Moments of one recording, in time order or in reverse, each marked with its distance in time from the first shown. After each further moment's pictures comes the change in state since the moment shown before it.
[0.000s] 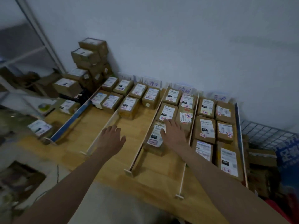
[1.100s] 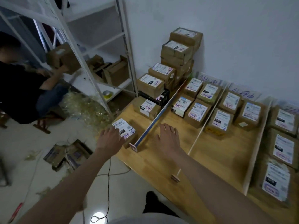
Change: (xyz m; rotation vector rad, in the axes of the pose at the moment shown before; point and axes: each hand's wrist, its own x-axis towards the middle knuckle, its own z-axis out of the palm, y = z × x) left_hand 0.037 -0.479 0.052 -0.022 -0.119 -0.335; right_hand 0.156 -0.453 0.200 0.002 -0.182 -0.248
